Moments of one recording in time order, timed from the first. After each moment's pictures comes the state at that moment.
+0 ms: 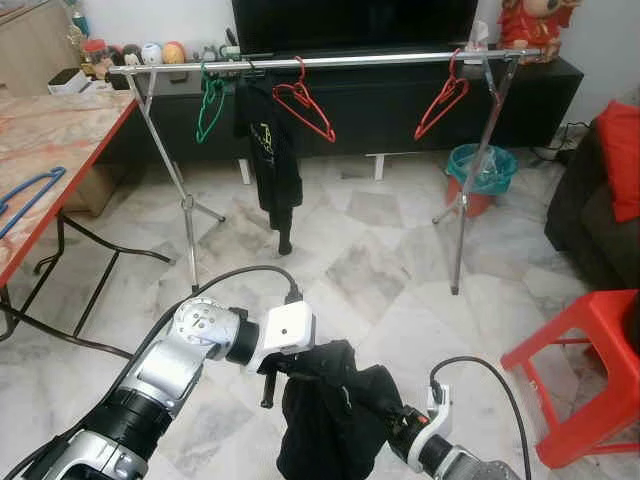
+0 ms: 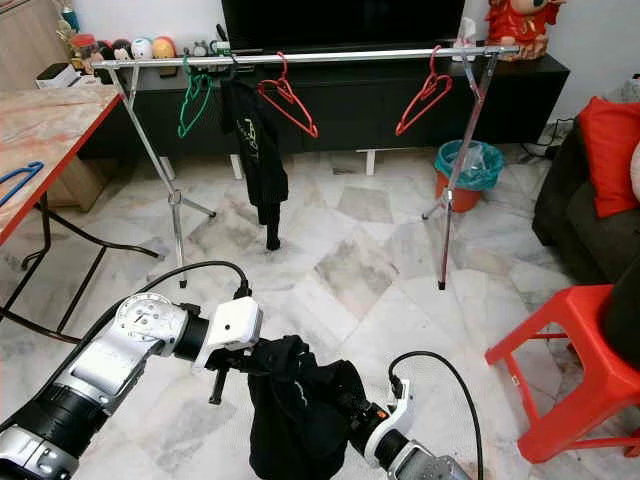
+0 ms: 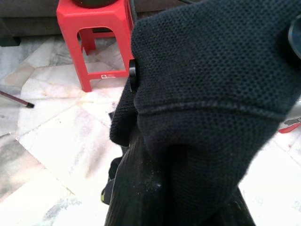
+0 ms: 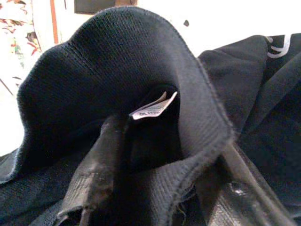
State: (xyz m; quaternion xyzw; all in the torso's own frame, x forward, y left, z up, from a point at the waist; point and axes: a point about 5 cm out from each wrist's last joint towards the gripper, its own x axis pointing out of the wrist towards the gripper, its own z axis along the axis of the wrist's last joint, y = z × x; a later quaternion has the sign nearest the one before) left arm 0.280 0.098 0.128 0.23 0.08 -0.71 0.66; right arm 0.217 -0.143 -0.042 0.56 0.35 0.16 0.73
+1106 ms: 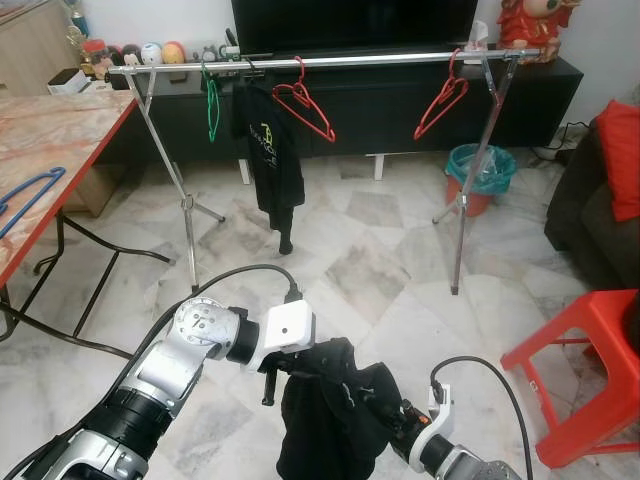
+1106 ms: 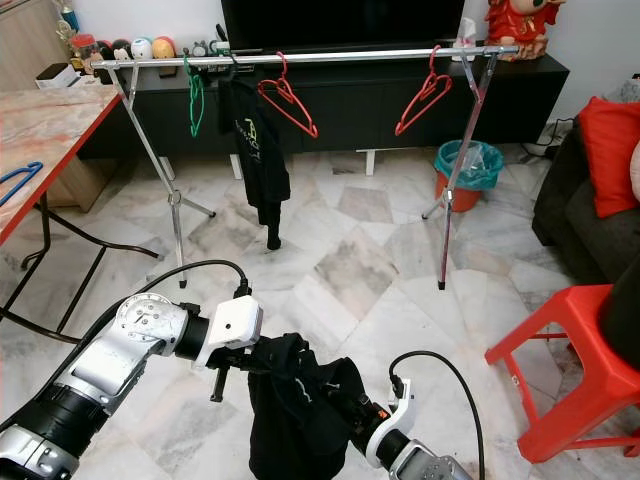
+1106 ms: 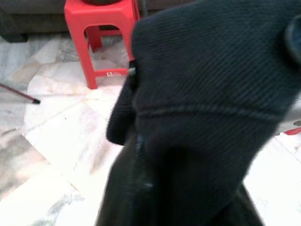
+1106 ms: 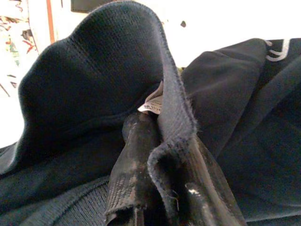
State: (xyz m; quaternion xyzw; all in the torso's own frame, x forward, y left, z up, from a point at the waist) left arm 0.284 0.099 0.125 0.23 0.09 -0.69 0.68; right arm 0.216 -0.145 -0.043 0.55 0.35 0.16 0.74
